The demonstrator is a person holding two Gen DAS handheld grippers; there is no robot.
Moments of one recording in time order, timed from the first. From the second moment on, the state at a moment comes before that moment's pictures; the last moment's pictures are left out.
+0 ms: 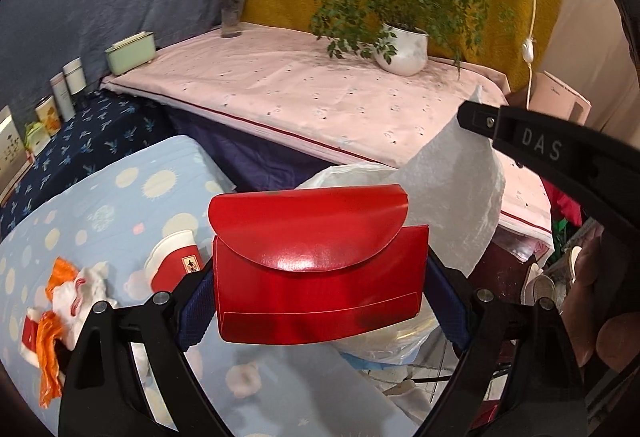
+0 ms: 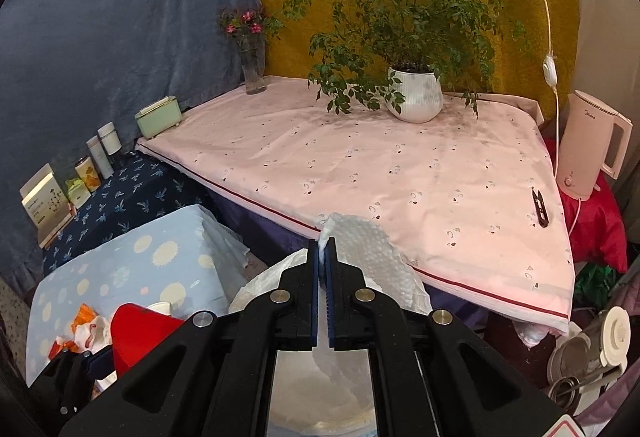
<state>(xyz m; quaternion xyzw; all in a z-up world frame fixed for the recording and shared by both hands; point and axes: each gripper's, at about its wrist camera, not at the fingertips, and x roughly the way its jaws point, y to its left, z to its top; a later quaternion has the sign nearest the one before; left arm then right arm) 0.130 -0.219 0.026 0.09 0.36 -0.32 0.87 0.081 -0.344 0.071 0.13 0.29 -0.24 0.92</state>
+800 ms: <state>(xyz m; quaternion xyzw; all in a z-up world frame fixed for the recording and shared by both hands) 0.138 -0.214 0.015 0.08 0.38 -0.30 0.87 0.053 -0.342 0.084 0.13 0.27 -0.25 0.92</state>
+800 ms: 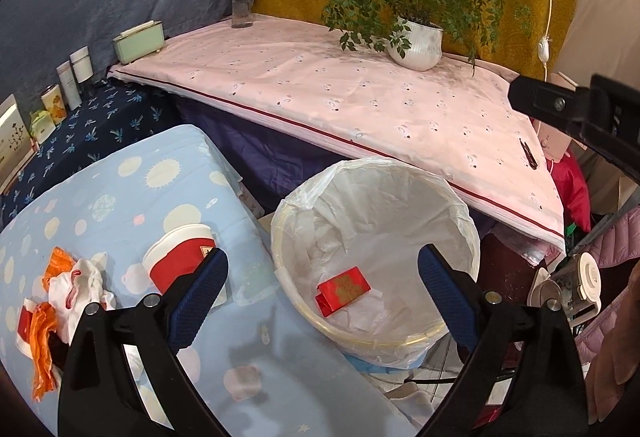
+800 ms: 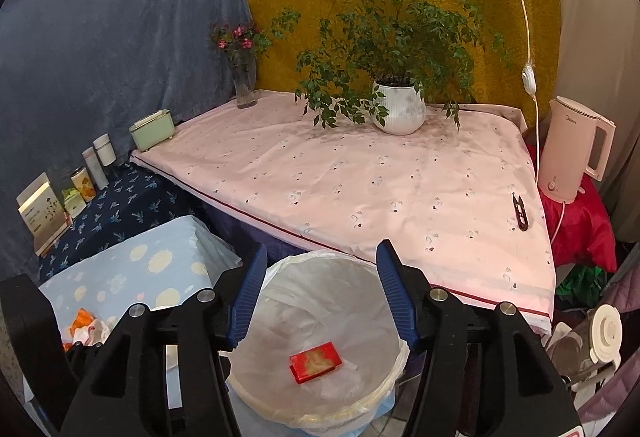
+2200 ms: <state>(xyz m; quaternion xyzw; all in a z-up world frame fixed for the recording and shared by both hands) 0.144 0.065 -0.029 0.03 0.42 -0.07 0.90 0.072 -0.150 0.012 0.11 0.37 -0.11 0.92</state>
